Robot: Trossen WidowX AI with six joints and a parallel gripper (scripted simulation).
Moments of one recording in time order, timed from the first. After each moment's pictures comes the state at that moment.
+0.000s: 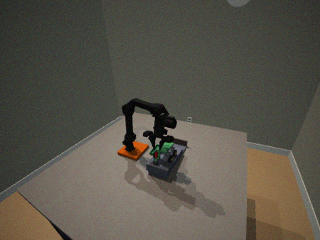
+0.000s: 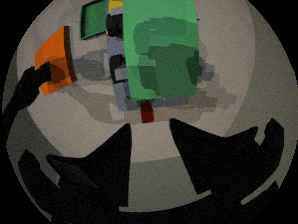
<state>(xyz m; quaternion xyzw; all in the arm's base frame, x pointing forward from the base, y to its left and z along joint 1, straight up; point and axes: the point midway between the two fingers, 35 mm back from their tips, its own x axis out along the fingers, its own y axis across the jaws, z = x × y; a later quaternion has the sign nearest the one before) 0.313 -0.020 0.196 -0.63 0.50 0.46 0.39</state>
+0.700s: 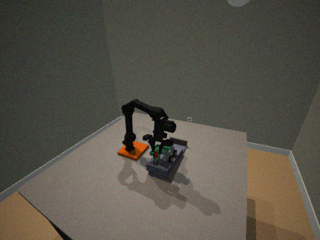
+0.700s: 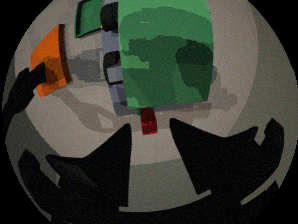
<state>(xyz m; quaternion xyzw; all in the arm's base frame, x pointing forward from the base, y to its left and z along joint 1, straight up) 0.316 -0.027 0.174 -0.63 0.50 0.45 0.39</state>
